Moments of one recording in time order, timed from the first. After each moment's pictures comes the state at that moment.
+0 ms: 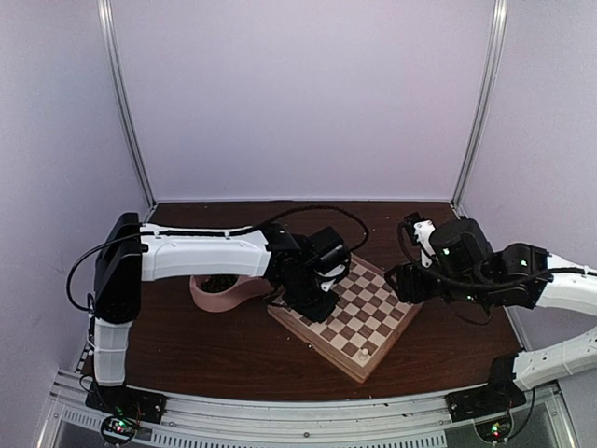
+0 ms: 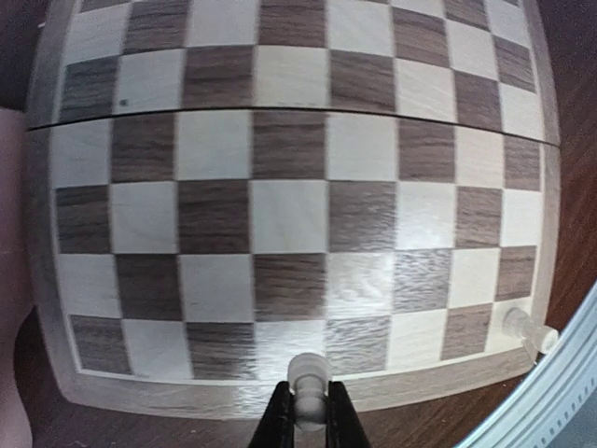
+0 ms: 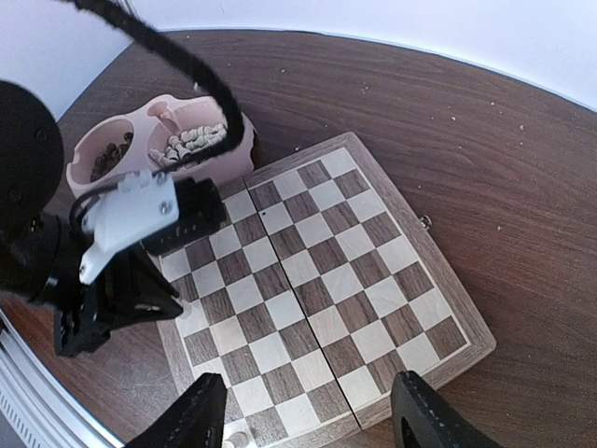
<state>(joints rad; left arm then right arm) -1.10 2.08 1.72 -0.83 0.00 -0.40 1.01 1.01 0.89 -0.59 0.41 0.50</state>
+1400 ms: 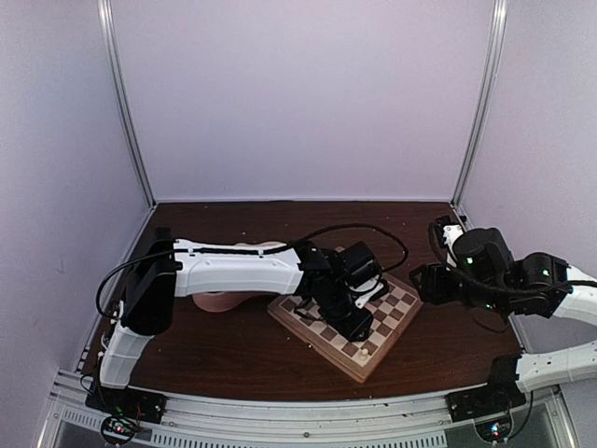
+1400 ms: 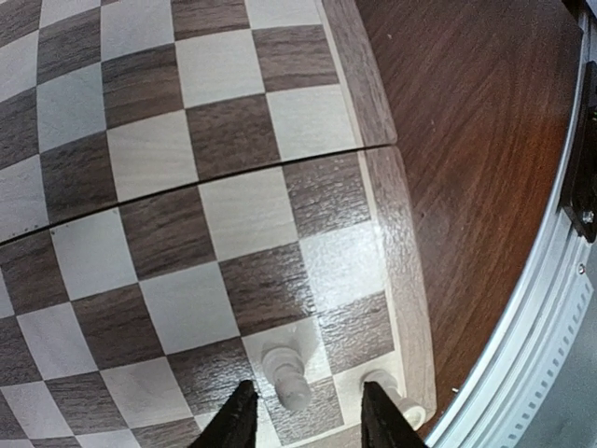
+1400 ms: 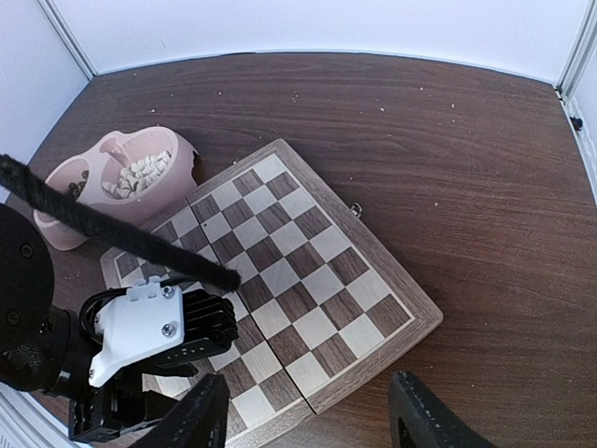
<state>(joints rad) -1.20 2.26 1.90 -0.74 0.18 -0.30 0.99 0.83 0.81 -0.68 0.52 0.60</state>
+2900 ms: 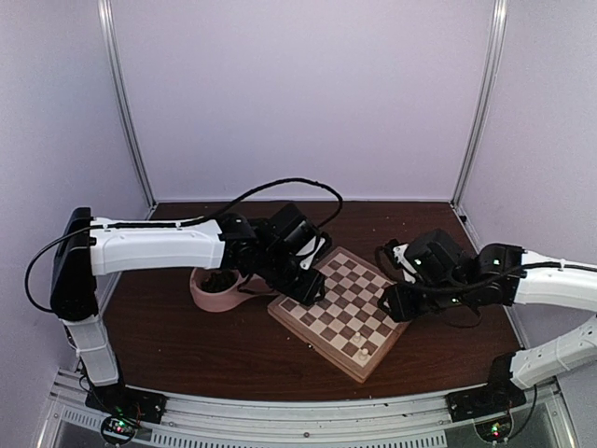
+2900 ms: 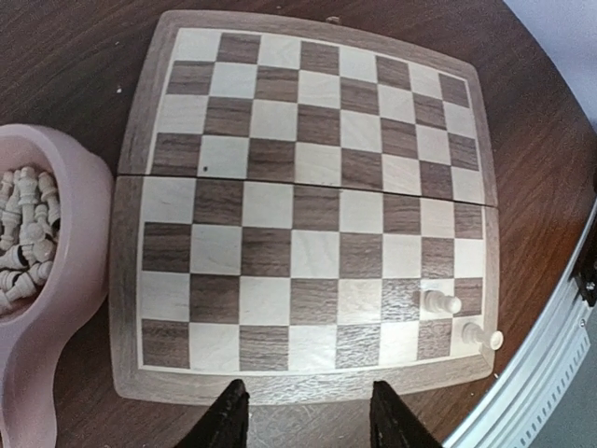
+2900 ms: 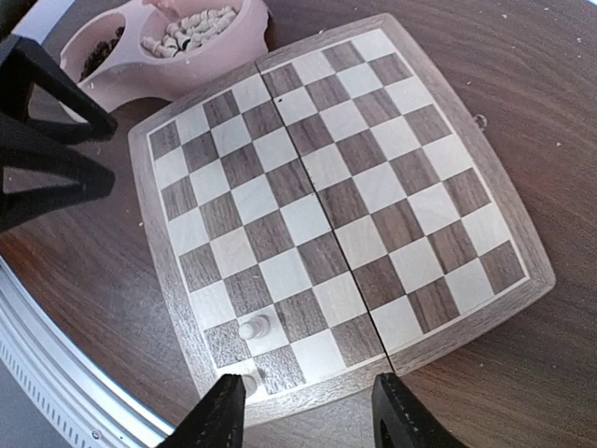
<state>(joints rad) -1.07 1.85 1.50 -0.60 0.01 -0.41 0.99 1.09 0.87 -0.68 0.23 0.55</state>
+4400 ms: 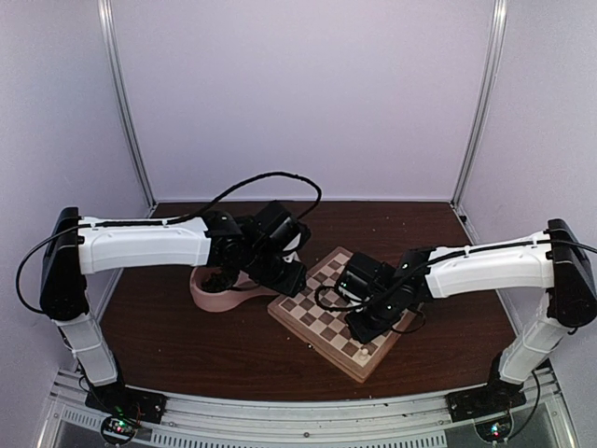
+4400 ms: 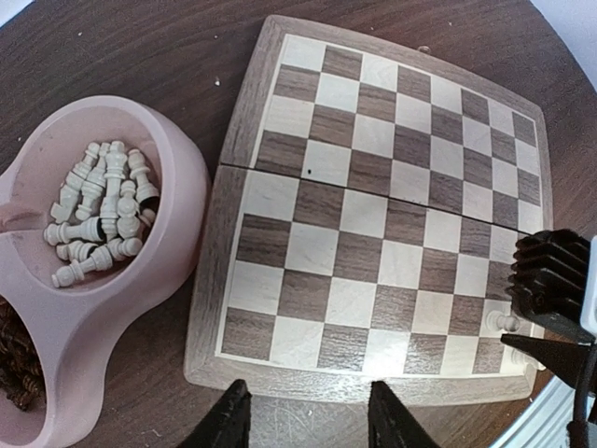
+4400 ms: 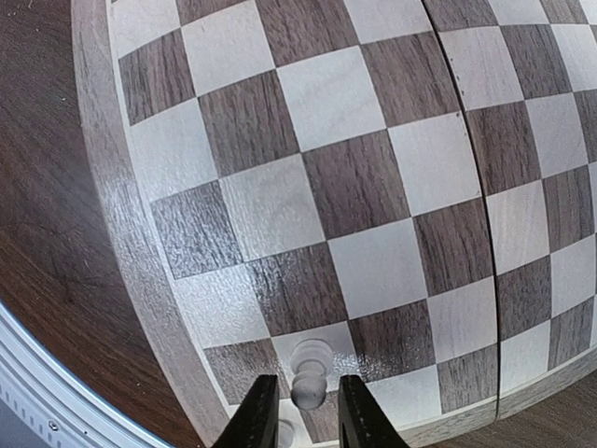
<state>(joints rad) -1.02 1.78 1.42 -0.60 -0.12 -0.46 1.04 1.61 1.06 -0.72 0.07 0.49</state>
